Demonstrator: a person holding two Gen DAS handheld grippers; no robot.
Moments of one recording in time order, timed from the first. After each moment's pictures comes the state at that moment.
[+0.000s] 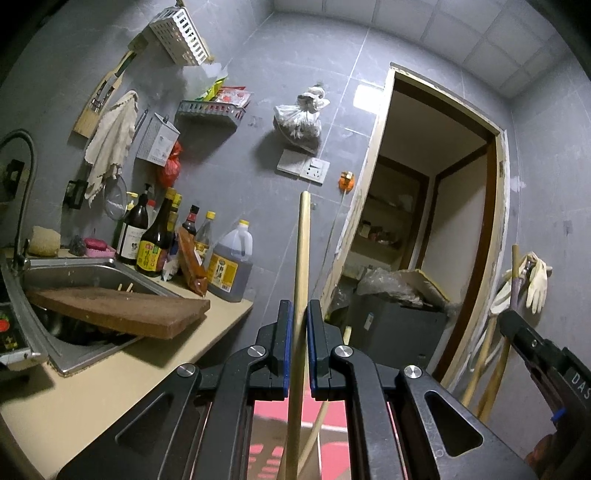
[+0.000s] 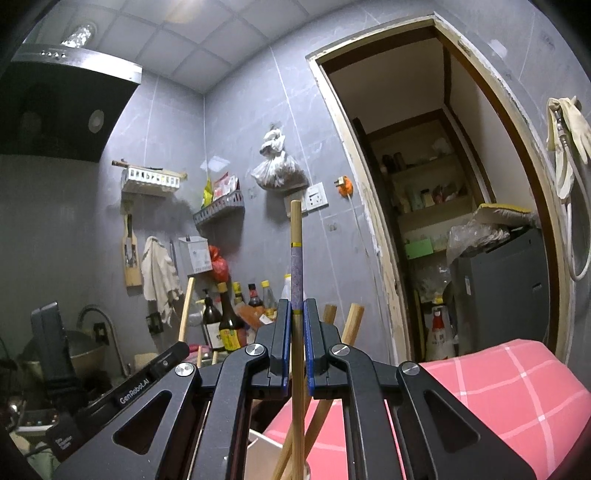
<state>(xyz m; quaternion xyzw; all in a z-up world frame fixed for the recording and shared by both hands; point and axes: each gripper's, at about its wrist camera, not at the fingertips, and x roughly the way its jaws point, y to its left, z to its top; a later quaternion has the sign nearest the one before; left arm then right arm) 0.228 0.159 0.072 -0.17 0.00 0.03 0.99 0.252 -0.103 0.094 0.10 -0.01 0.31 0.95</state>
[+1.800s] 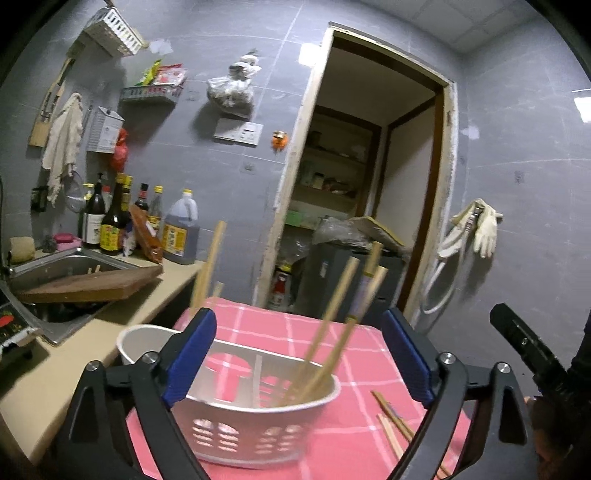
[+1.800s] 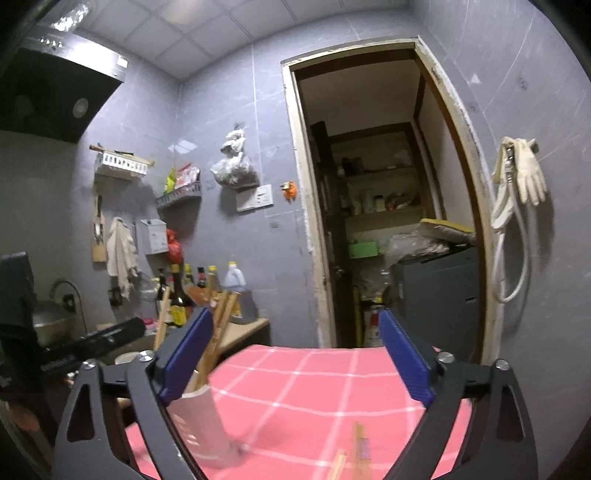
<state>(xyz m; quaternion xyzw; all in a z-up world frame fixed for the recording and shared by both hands) 0.177 0.062 0.093 -0.12 0.08 -0.07 0.99 0.190 -0.217 0.104 0.04 0.01 0.22 0.98</state>
